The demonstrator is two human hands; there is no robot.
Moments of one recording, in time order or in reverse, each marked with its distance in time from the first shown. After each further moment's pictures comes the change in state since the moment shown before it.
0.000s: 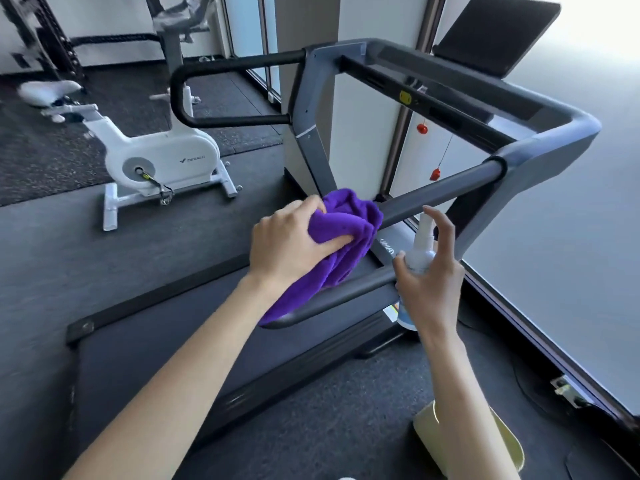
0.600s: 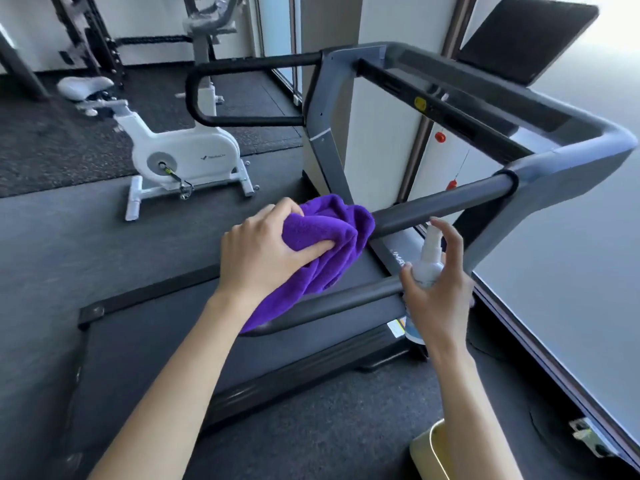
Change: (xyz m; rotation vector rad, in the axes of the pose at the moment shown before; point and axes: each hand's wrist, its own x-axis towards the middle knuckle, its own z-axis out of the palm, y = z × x) left_hand -0.005 0.013 0.008 0.115 0.115 -0.125; right_hand 0.033 0.043 -0.018 0.059 -0.099 -0.036
